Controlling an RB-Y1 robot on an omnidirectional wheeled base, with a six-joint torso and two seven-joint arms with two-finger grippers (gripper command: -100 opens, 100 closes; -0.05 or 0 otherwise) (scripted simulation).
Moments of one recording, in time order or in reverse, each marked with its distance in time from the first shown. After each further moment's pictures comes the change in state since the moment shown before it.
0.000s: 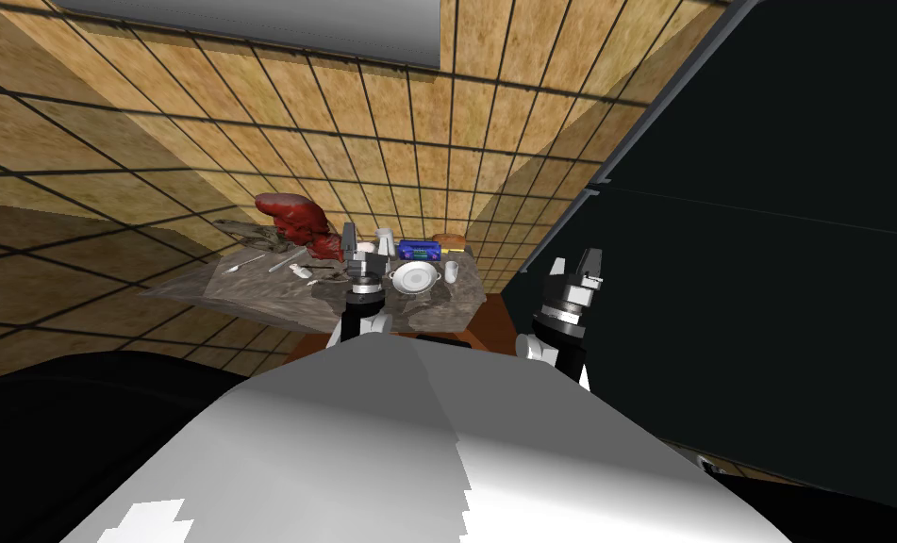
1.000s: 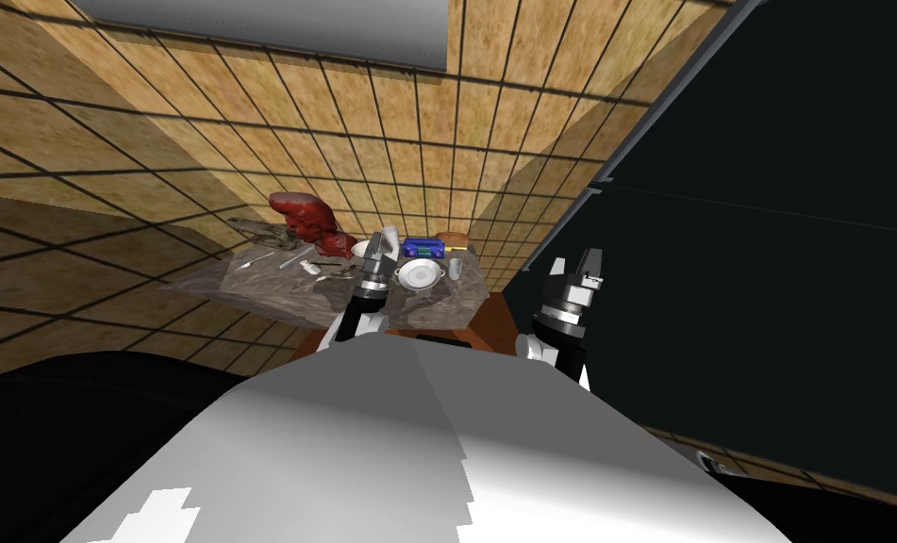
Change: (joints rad) left arm -0.028 0.149 -0.014 0.029 0.043 0.219 0.040; right arm 0.000 0.000 0.000 0.000 0.000 0.000 0.000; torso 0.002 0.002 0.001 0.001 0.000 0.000
